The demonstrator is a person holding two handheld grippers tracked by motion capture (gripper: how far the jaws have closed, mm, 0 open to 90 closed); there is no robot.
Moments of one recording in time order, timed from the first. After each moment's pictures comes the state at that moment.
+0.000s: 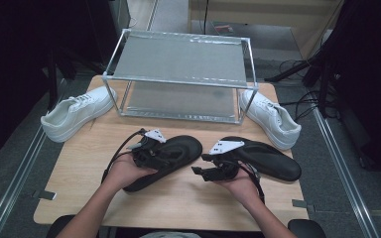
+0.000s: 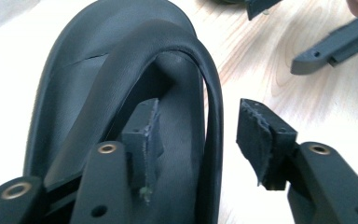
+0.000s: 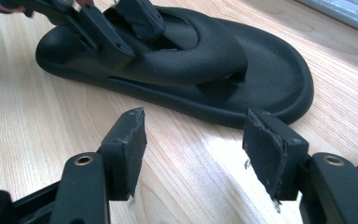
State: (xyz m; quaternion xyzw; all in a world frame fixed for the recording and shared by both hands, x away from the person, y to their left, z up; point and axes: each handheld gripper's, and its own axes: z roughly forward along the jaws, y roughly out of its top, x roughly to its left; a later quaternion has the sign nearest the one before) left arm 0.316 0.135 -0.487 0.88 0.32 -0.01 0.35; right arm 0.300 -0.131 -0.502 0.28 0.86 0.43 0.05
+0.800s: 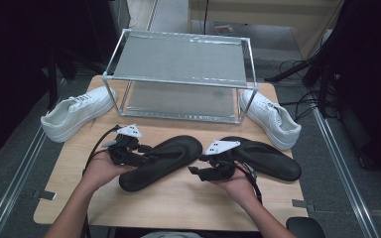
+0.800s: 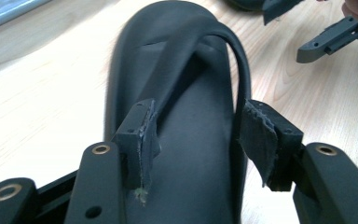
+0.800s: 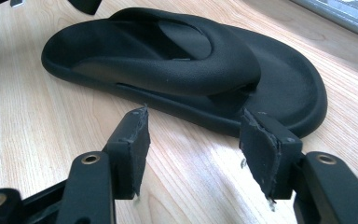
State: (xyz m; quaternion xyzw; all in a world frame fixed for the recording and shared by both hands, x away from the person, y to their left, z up) left arm 0.310 0.196 -0.471 0.86 0.34 0.02 0.38; right arm 0.299 -0.121 -0.501 0.27 0.86 0.43 0.05
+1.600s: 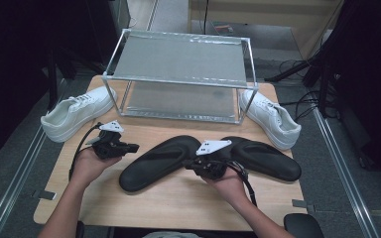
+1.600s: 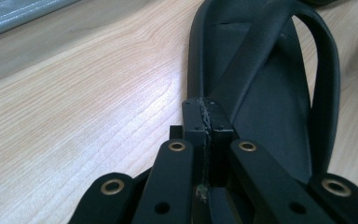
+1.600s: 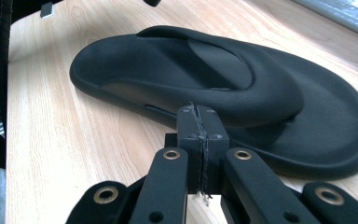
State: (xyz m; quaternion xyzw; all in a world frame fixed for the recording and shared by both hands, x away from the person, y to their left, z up) left arm 0.325 0.240 -0.492 0.84 0.39 0.05 0.37; right arm 0.296 -0.097 -0.498 0.25 0.86 0.44 0.03
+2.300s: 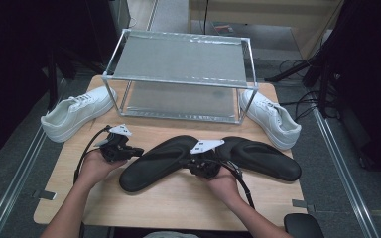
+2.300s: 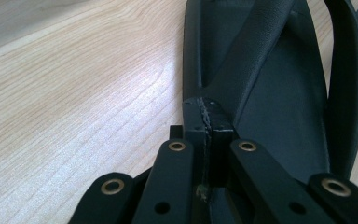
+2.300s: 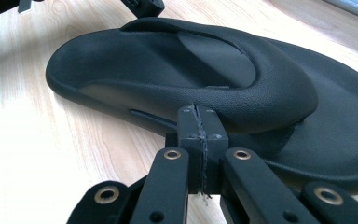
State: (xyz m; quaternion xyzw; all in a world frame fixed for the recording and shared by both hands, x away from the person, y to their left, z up) left arm 0.329 0.227 -0.508 0.85 0.38 0.03 0.35; right arm 0.306 -0.085 -0.513 0.27 0.86 0.43 0.03
